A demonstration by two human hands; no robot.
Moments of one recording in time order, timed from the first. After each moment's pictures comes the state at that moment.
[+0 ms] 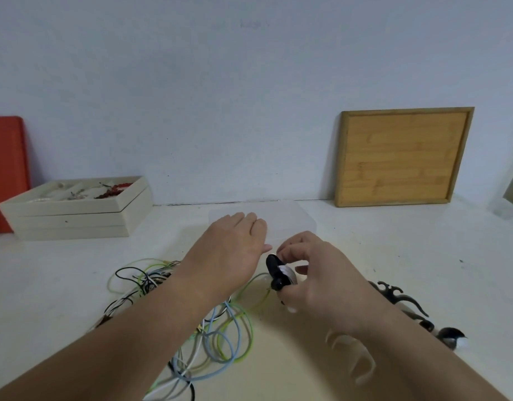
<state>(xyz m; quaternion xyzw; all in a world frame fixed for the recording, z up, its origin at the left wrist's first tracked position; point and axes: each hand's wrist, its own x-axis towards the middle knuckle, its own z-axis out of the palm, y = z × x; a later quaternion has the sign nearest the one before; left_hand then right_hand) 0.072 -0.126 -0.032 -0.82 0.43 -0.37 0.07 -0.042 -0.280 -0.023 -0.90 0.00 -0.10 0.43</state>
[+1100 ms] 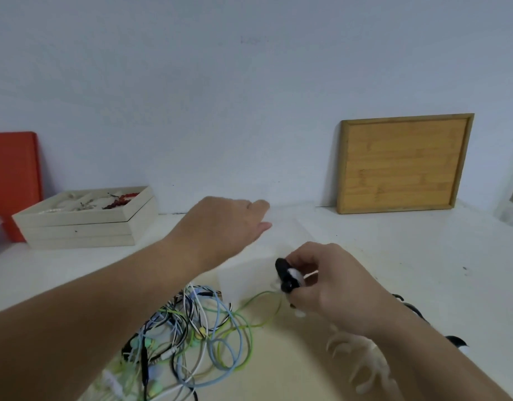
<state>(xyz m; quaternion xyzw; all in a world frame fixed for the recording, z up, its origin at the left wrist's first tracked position) 0.089 -0.120 0.018 -0.78 0.49 -0.39 0.04 -0.046 -0.294 -0.016 -0.89 -0.03 -0.10 0.44</state>
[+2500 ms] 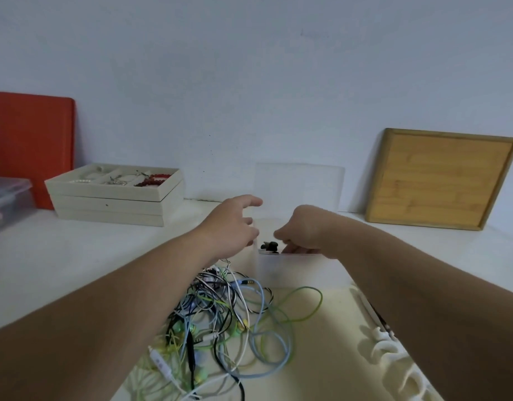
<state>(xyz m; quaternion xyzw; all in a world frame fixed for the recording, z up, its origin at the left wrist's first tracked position) 0.102 -0.075 -0.003 -0.83 0.20 0.06 -0.52 0.062 -0.227 0.027 -0.93 0.13 0.08 0.34</state>
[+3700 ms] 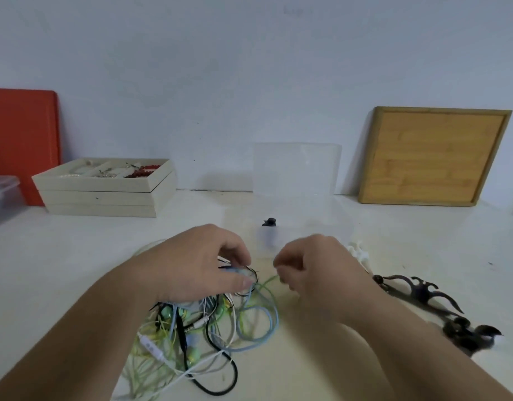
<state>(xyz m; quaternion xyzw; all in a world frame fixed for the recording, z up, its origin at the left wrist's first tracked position) 0.035 -0.030 0.005 -0.91 0.33 0.10 -0.23 -0.028 -0.231 -0.020 -0.96 -0.01 -0.09 0.27</state>
